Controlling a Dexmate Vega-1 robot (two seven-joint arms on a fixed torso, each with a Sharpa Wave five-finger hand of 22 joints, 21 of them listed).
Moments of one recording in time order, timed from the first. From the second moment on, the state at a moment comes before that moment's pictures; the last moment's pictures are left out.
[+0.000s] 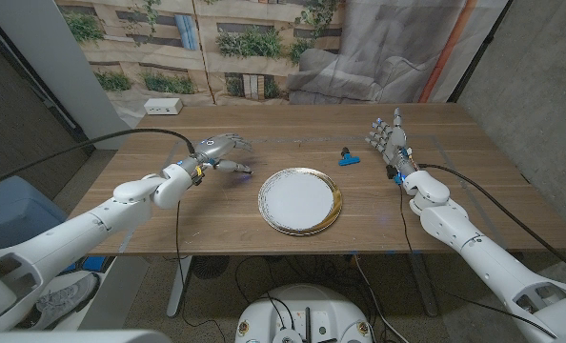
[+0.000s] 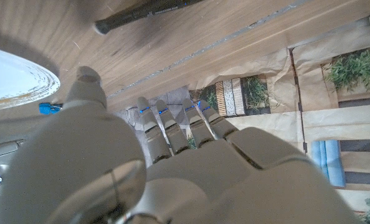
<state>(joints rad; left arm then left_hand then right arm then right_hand) 0.70 0.88 0.67 -1.42 0.58 -0.22 0.32 0.82 0.00 0.17 -0.13 0.19 0.62 -0.21 0.18 0.18 0.47 -0.21 0.17 0.18 0.31 -0.04 0.18 0.16 0.18 -0.03 0.19 0.17 -0.84 -0.51 -0.37 -1.29 0.65 0.29 0.03 -0.02 0.06 -0.10 0.18 0.30 -0.07 -0.02 0.22 0.26 0.00 0.01 0.22 0.35 0.00 0.05 0.25 0.45 0.12 0.14 0.33 0.20</state>
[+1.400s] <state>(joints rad) 0.69 0.64 0.55 -1.14 0.03 -0.43 0.26 0.66 0.07 0.18 -0.11 0.18 0.38 -0.09 0.17 0.18 0.32 -0.12 0.17 0.18 0.27 -0.04 0.17 0.17 0.23 -0.04 0.19 0.17 -0.84 -0.51 -0.37 -1.30 0.65 0.29 0.03 -0.02 0.06 -0.10 0.18 0.30 -0.07 -0.02 0.22 0.26 0.00 0.01 0.22 0.35 0.00 0.05 0.25 0.45 0.12 0.14 0.33 0.20</state>
